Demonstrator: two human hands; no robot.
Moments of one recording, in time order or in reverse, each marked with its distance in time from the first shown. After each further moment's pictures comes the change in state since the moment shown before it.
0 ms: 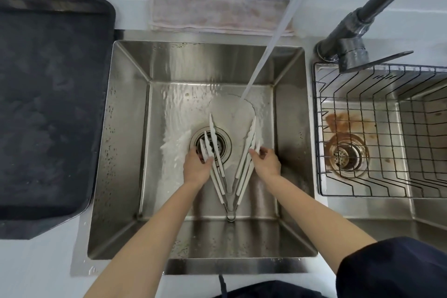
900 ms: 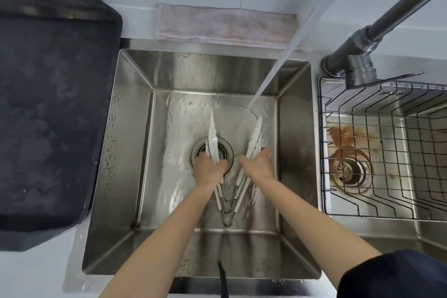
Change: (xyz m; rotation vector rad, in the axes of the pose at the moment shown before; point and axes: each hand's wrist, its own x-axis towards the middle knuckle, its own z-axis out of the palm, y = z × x) left_hand 0.004 0.028 0.016 -0.092 0.031 -0.023; right_hand -0.008 -0.037 0.011 -0.105 -0.088 -0.071
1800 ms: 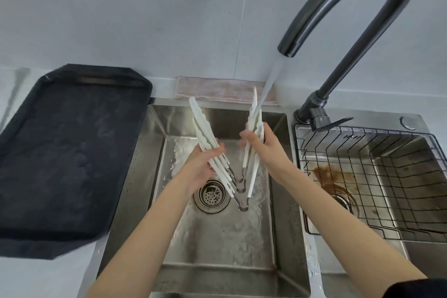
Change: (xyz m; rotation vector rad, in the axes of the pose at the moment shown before) left_hand -0.047 0.087 -0.083 -0.825 -0.471 0.240; right_hand -0.073 -0.094 -0.085 0.338 -0.167 -0.650
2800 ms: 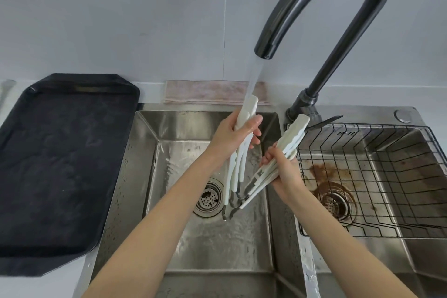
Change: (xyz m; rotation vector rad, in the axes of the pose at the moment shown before) left_hand -0.005 0.034 0.094 0.562 -0.167 0.371; right_hand -0.014 0.035 -0.032 0.687 0.336 0.185
